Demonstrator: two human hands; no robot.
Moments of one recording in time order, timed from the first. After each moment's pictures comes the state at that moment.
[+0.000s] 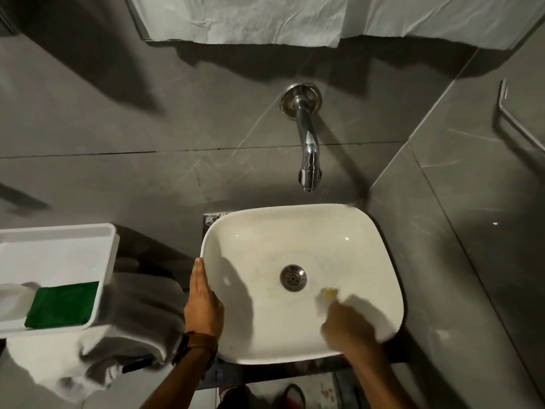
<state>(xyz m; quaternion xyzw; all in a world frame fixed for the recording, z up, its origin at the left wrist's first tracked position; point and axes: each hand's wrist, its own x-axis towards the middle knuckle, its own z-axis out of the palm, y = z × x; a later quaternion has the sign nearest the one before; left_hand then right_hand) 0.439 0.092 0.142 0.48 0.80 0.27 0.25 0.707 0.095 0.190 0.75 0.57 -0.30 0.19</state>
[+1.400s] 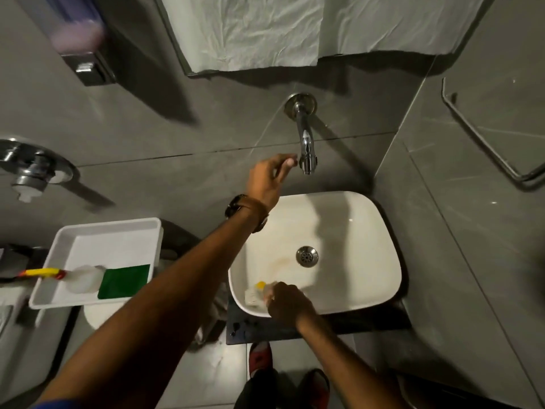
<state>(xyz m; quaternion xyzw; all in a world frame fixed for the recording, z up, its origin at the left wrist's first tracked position) 0.508 0.231 0.326 0.64 0.57 0.41 0.29 0.606 0.051 0.216 0.60 0.66 -0.44 0.09</state>
